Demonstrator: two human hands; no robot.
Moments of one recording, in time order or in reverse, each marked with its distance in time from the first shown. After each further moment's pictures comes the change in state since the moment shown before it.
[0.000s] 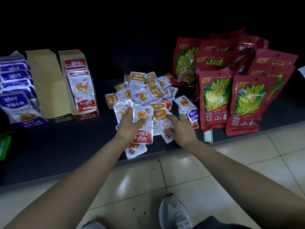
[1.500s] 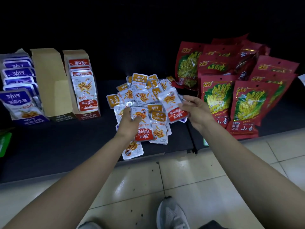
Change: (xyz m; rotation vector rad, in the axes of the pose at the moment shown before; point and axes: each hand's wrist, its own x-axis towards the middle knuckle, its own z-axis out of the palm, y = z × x) left_hand 0.004 0.005 0.000 -0.074 0.044 -0.139; right_hand 0.029 -0.009 -0.077 1.368 0.138 0.413
